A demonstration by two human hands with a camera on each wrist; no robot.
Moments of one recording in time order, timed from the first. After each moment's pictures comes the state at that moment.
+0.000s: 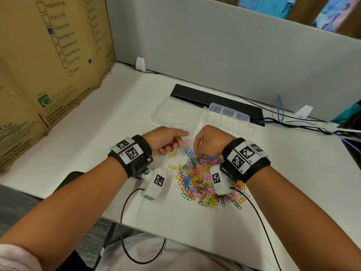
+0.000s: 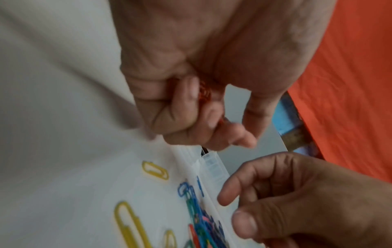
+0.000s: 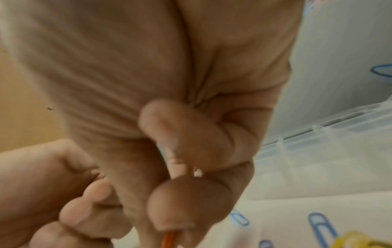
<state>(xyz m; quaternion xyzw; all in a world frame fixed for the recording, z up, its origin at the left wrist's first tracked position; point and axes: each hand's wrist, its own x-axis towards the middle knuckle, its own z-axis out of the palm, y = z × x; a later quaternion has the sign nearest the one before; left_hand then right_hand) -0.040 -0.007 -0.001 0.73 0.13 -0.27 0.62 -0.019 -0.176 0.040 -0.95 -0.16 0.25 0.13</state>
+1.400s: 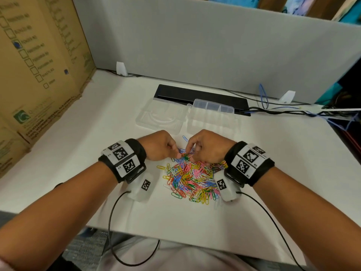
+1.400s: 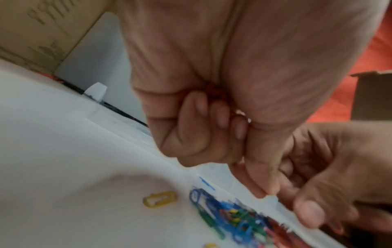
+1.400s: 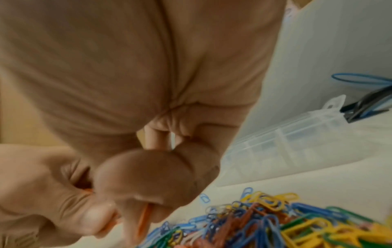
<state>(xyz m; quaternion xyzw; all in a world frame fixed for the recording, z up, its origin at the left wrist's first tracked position) -0.044 -0.022 0.002 0.89 -0.12 -0.25 0.36 -0.036 -0.220 0.030 -0.91 -0.19 0.27 0.24</state>
